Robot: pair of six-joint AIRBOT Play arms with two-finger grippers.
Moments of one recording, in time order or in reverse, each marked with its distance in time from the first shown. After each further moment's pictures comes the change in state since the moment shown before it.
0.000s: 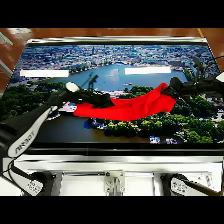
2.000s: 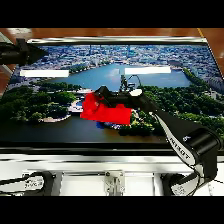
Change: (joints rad) left arm 0.632 0.359 0.286 0.049 -0.300 0.034; right arm 0.705 -0.427 0.000 0.700 -0.660 -0.136
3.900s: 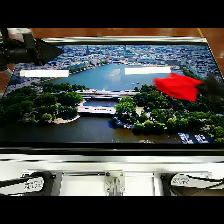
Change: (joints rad) left arm -0.114 0.019 -0.006 -0.240 -0.086 -0.026; right arm -1.134 0.233 0.060 -0.629 0.468 0.040
